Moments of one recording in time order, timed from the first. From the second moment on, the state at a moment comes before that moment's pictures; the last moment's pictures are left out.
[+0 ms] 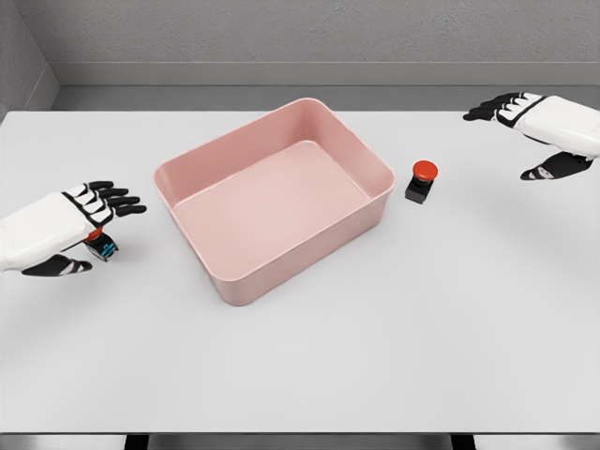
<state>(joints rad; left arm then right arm) 0.02 0.94 -0.10 -1.70 -0.51 -0.61 -0.16 -0.79 -1.04 0.83 -1.32 0.18 -0.61 0.19</state>
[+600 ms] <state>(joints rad) -0.13 0.88 -0.17 -1.51 -0.60 -0.61 -0.16 -0.83 -0.97 0.94 -1.34 0.16 -0.58 0.21</state>
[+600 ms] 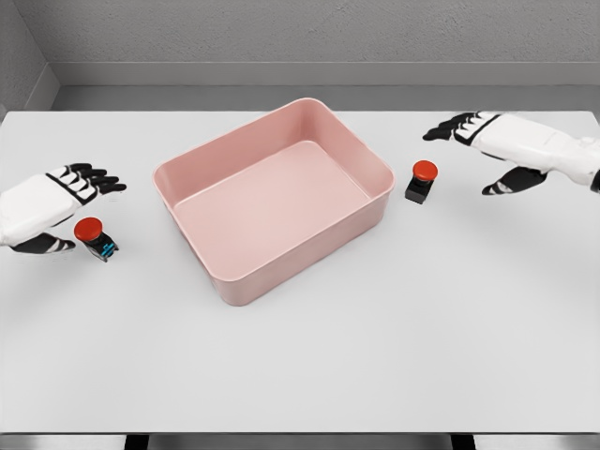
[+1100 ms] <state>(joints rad) -0.13 0.86 -0.21 -1.47 -0.62 -0.61 -0.16 -0.85 -0.86 0.95 -1.34 0.15 -0.34 0.37</state>
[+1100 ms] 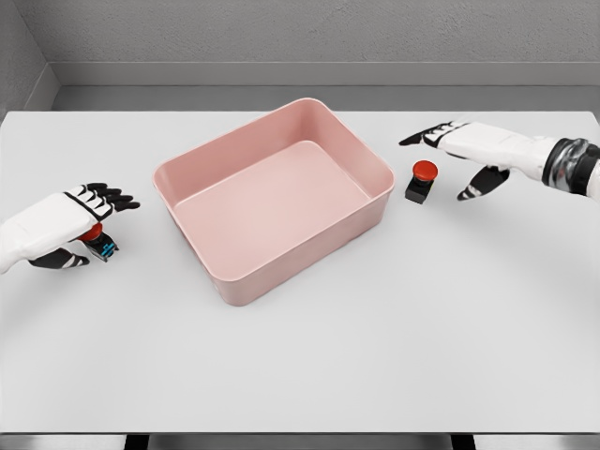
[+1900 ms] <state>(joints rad) -0.13 0.87 -0.21 -1.45 -0.60 -0.61 -0.16 -0.87 -0.75 0.96 -1.28 0.16 -0.19 0.41</state>
